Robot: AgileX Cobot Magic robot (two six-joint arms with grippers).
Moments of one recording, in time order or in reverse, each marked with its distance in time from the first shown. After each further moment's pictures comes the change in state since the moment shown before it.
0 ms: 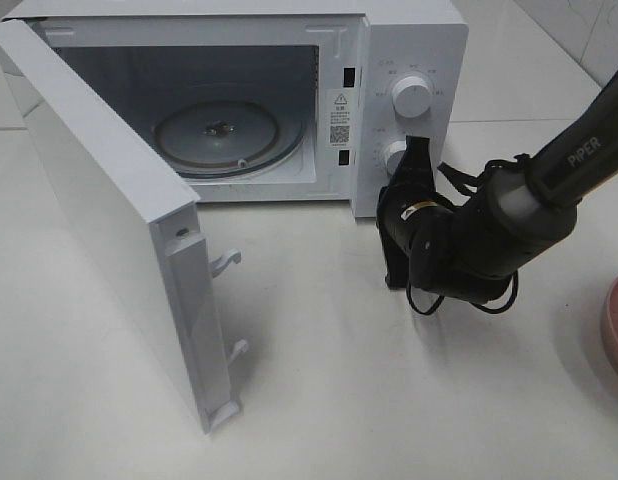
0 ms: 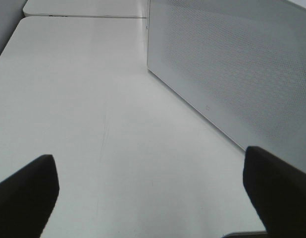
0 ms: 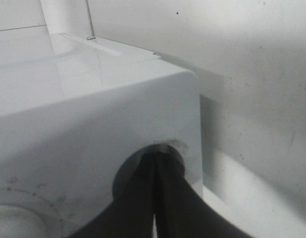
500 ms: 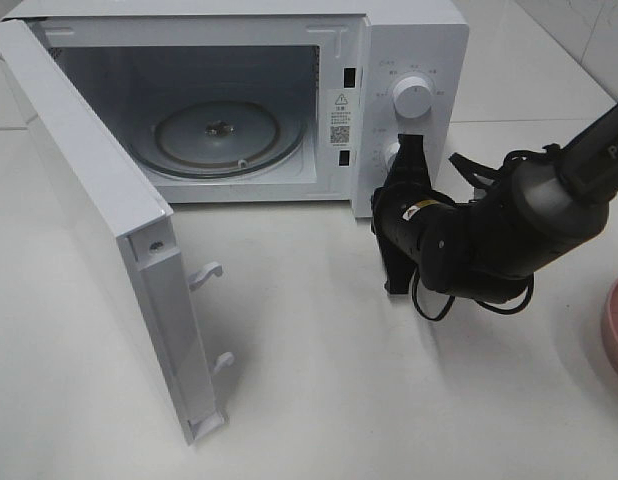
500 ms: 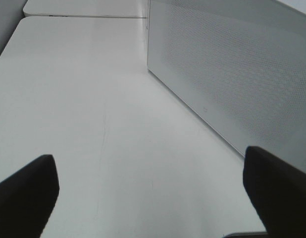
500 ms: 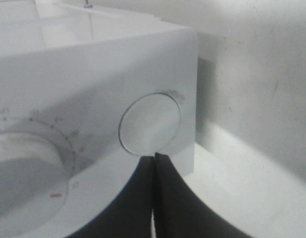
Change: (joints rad) left arm 0.000 0.000 0.000 0.000 -0.001 0.000; right arm 0.028 -0.089 0.076 -0.043 0.075 -0.015
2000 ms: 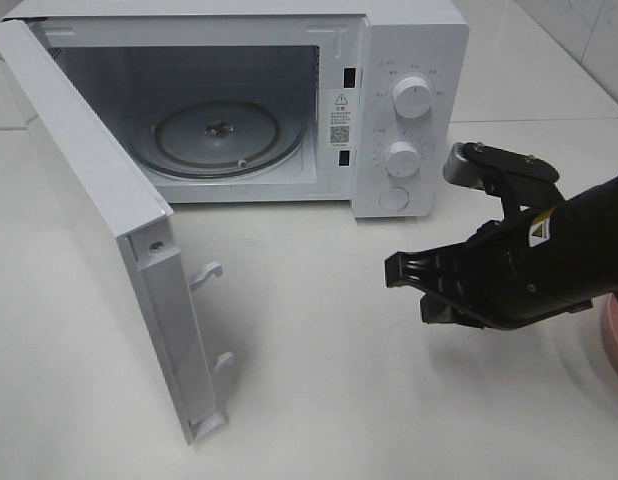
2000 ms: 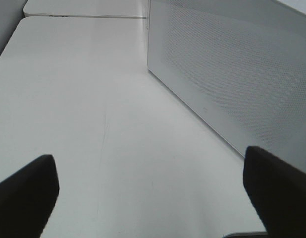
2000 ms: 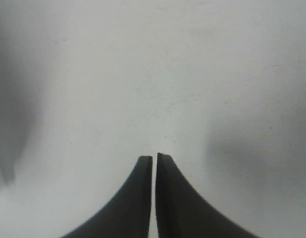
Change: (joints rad) left arm 0.000 0.000 0.000 0.000 0.000 0.000; right arm -0.051 -0.643 0.255 -0.405 1.019 -1.101
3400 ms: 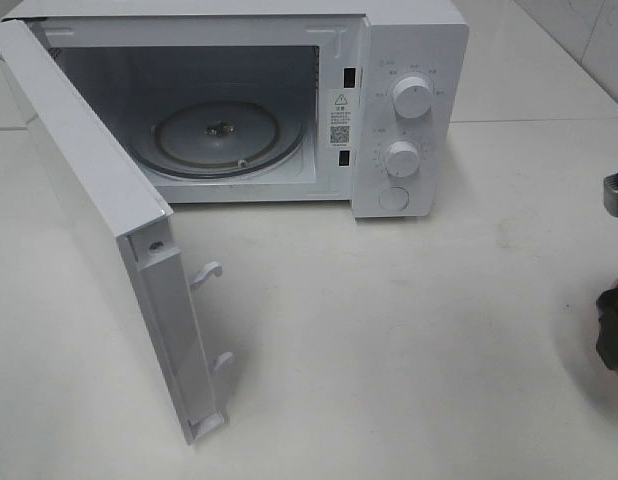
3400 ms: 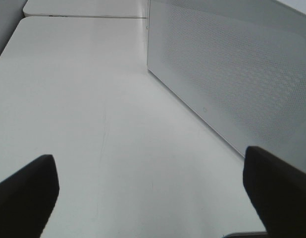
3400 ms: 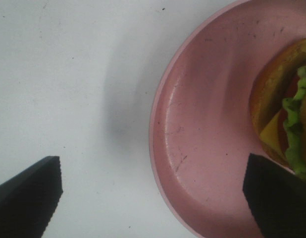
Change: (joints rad) left arm 0.000 0.000 0.000 0.000 0.000 0.000; right arm -0.409 -0.163 0.000 -0.436 0.472 -0.239
